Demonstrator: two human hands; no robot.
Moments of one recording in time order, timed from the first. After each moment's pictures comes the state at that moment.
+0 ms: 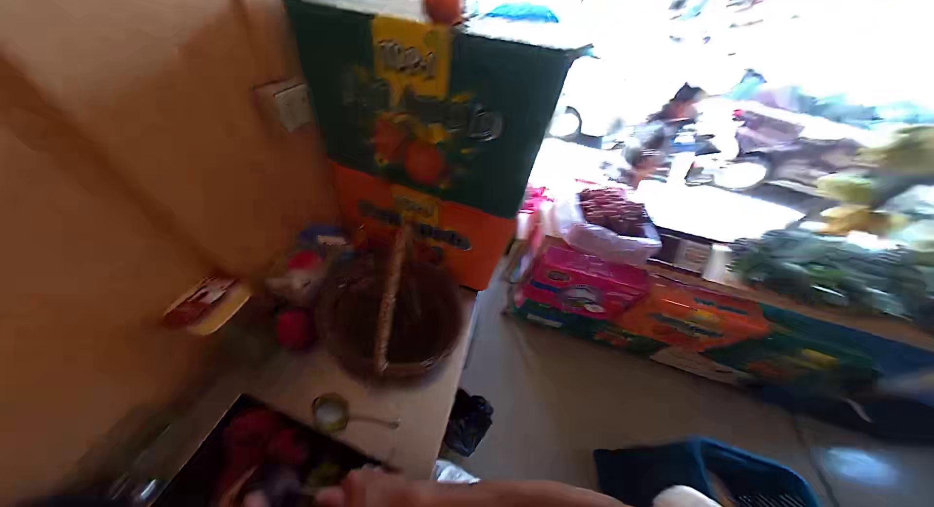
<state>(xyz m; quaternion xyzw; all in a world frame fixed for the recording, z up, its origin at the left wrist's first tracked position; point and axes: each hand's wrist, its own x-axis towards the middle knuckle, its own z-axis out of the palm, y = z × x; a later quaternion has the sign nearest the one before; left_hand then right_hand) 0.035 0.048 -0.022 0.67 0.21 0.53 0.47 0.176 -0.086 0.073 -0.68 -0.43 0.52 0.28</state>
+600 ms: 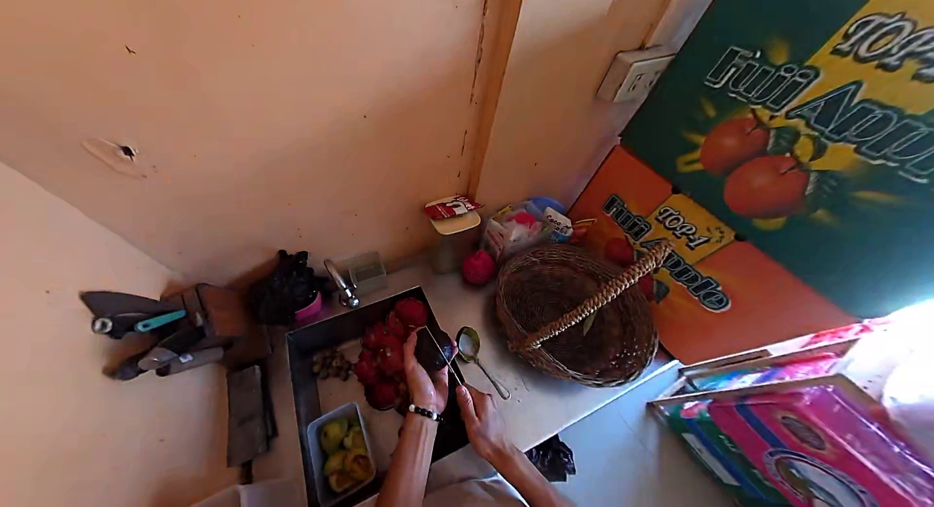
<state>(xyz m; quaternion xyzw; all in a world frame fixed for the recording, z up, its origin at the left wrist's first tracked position) 0.085 0.027 0.056 0.07 0.40 0.55 0.73 0.166 -0.079 0.009 -0.71 -0.51 0.36 0.33</state>
